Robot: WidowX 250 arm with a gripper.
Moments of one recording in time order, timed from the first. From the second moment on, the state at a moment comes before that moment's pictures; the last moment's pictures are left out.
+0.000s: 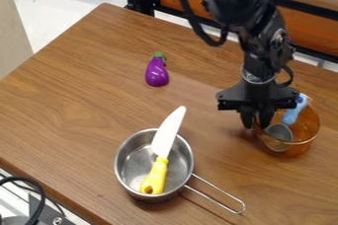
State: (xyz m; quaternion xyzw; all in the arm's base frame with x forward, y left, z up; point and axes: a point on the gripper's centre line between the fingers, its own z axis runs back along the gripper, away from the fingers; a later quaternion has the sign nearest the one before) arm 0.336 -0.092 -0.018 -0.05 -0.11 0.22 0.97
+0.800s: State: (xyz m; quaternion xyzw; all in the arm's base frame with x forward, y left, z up) arm 0.339 -0.056 0.000 -0.06 -0.11 0.23 0.97
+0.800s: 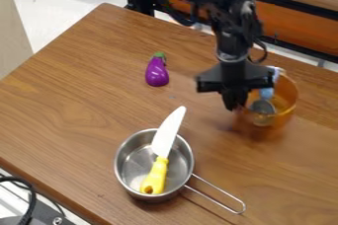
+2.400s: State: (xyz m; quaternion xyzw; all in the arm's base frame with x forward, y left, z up) arm 0.340 0.029 -0.014 -0.02 -0.07 0.13 0.99
